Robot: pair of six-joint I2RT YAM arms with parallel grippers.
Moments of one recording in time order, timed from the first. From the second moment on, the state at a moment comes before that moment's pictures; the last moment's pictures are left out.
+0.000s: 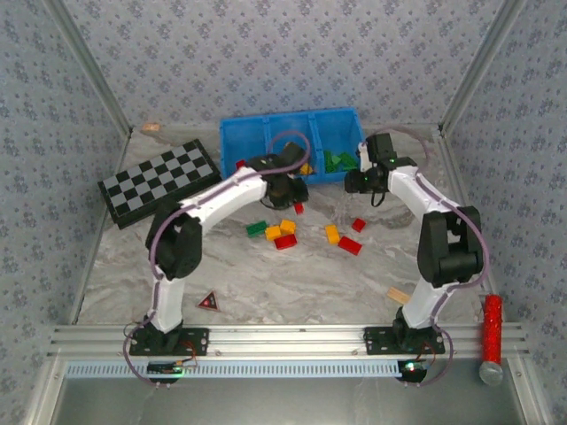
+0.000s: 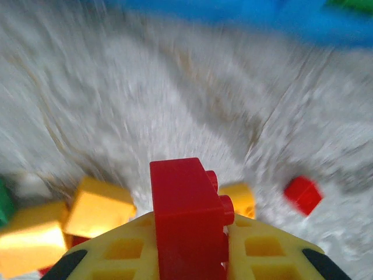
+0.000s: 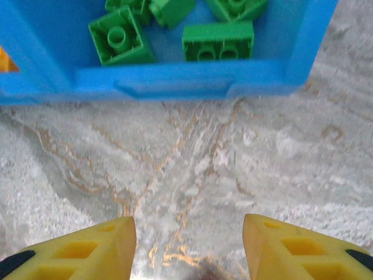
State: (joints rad) left arm -0.73 1.99 1.78 -0.84 0.04 -0.97; right arm 0.18 1.73 1.29 -0.59 -0.09 0.10
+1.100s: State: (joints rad) left arm -0.43 2.24 2.17 -0.91 -0.01 -0.81; right arm 0.38 1.65 1.12 -0.63 -0.04 0.19
